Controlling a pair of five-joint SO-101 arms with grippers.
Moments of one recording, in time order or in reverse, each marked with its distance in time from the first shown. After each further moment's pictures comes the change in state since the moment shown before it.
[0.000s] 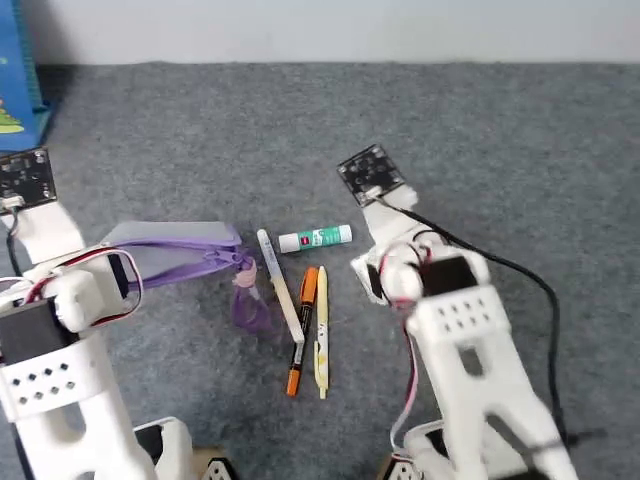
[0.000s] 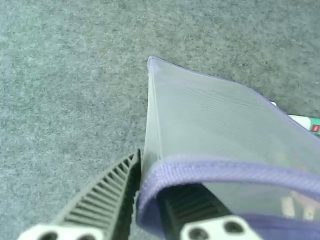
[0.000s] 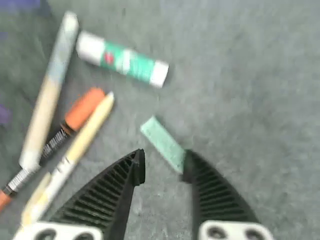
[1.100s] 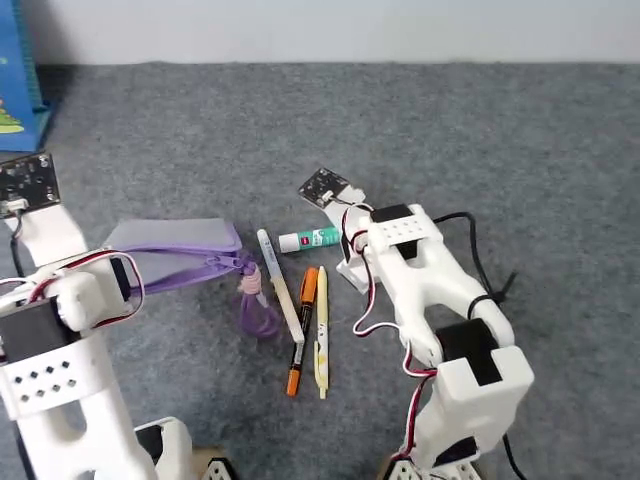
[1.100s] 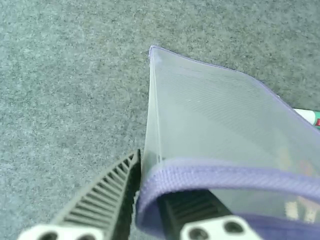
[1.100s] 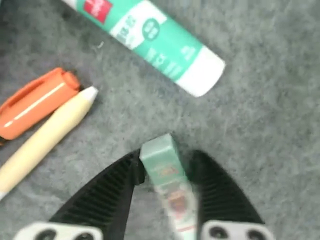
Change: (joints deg) left arm -0.2 0.0 1.9 0.0 -0.1; right arm 0.2 44.1 -18.3 -8.0 14.2
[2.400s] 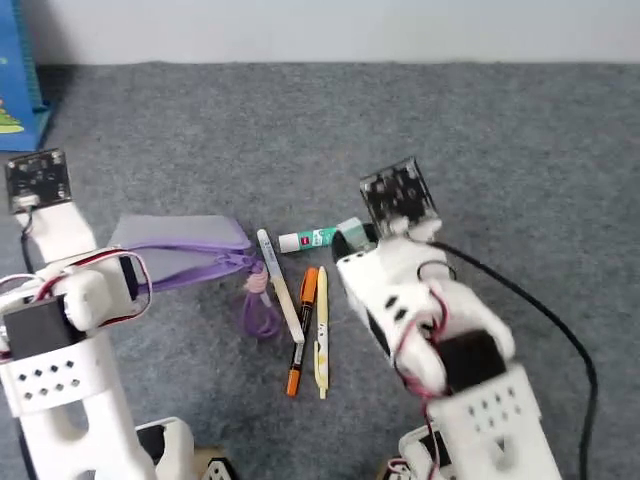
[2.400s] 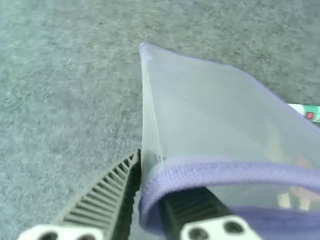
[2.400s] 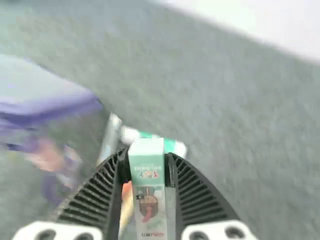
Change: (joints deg) left arm 3.5 0.0 -1.1 0.0 0.0; right arm -9.4 -74.2 23.5 3.1 -28.6
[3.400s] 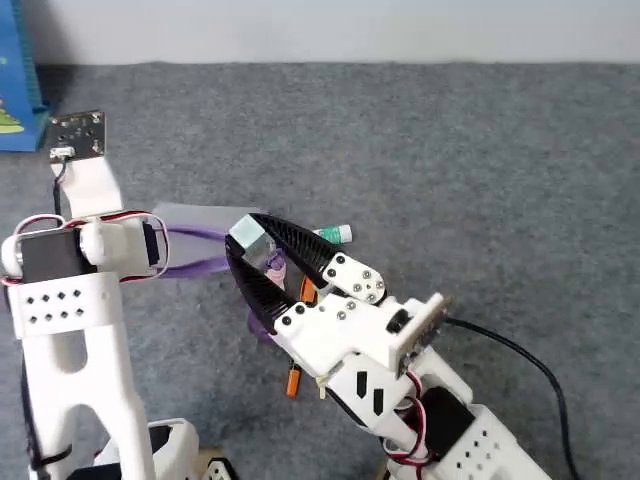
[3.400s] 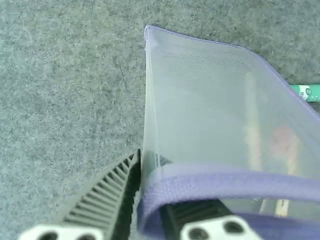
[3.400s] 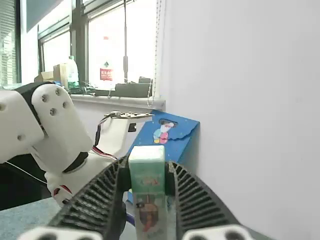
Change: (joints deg) left arm 6.3 17.3 -12.3 4.3 1.2; right arm -22.9 -15.2 23.9 -56.5 -4.1
